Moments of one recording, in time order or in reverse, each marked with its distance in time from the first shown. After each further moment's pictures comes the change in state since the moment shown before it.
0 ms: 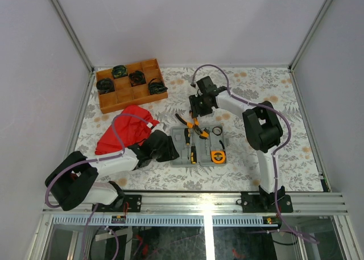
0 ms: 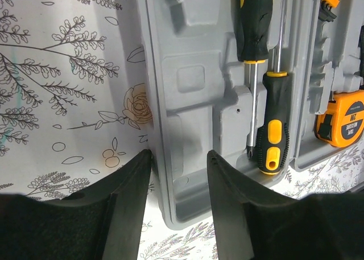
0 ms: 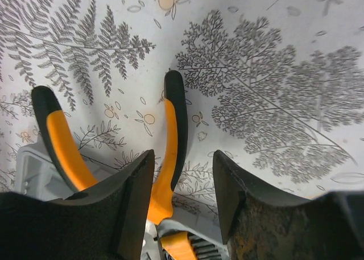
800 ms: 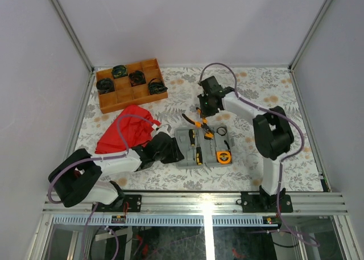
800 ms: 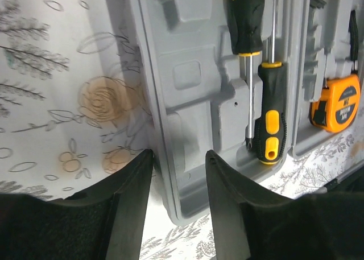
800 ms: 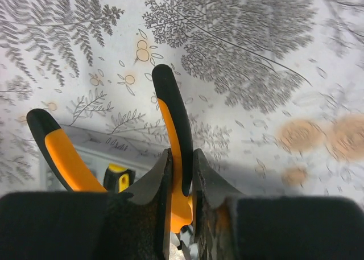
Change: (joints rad) left arm -0.042 0.034 -0.001 0.063 0.023 -0.019; right arm -0.002 -0.087 -0.067 -0.072 0.082 0.077
